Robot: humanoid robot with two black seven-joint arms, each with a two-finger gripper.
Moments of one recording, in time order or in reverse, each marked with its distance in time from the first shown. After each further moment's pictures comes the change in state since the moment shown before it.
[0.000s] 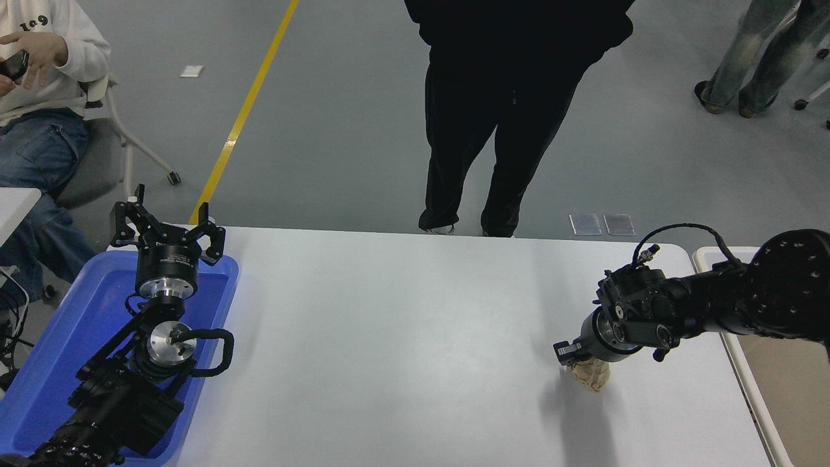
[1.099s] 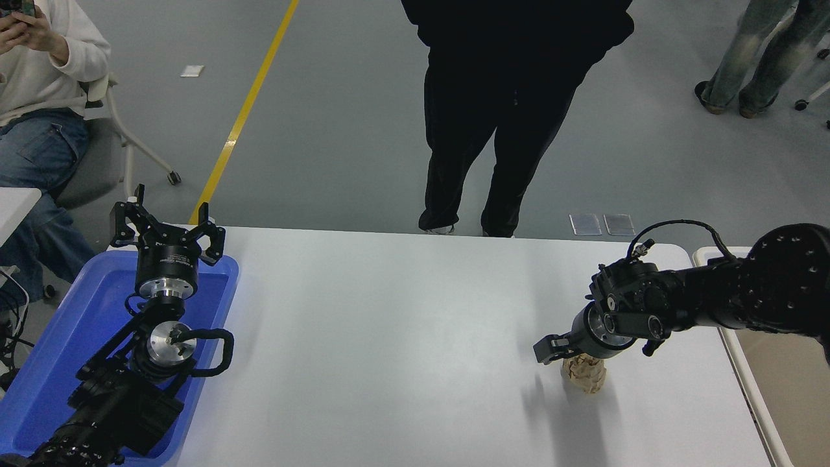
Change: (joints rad) left arm 0.000 0.000 0.000 0.000 0.000 0.000 0.000; right arm 0.025 0.021 0.012 0.001 0.069 0.032 -0.009
